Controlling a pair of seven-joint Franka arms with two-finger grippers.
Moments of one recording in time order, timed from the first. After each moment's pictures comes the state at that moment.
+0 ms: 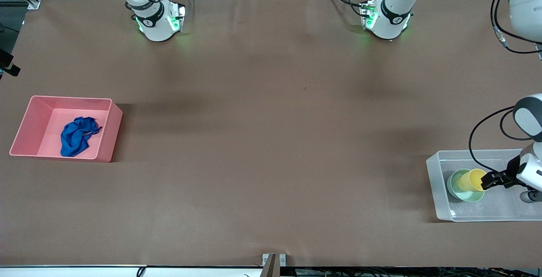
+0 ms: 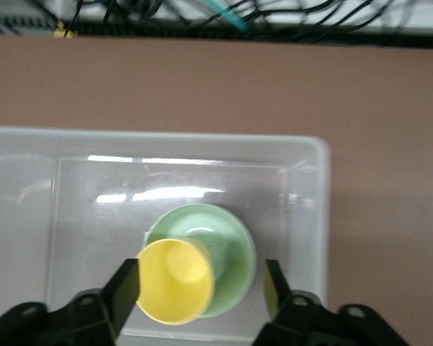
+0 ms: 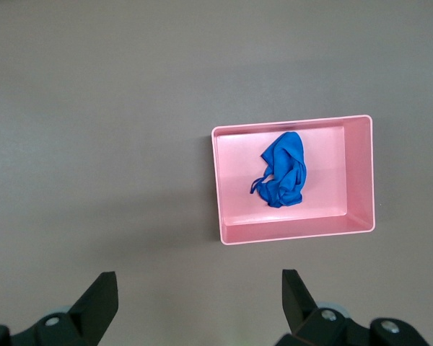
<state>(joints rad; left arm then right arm) 0.15 0.55 0.02 -1.47 -0.02 2.27 0.16 -0.06 -0.03 -0.09 -1.46 -0.02 1.47 -0.02</state>
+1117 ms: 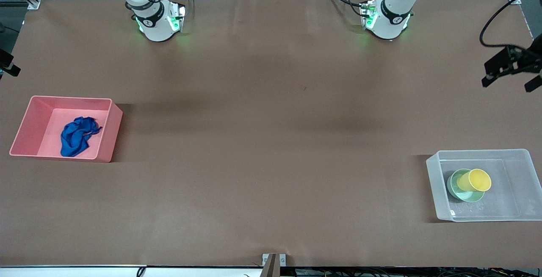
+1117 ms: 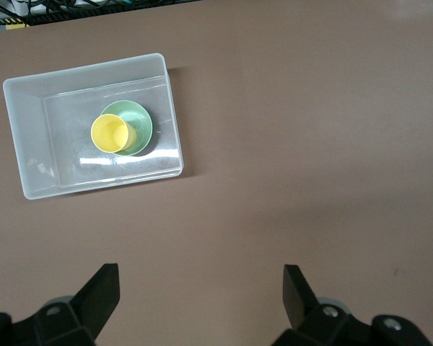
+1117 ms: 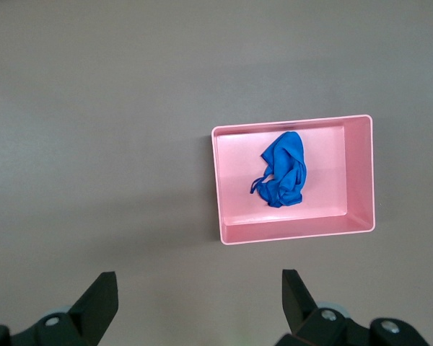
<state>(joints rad) 0.03 -0.04 -0.03 -1.50 -0.02 1.58 0.14 -0.06 -0.03 -0.09 -1.46 -0.02 1.47 -0.02</state>
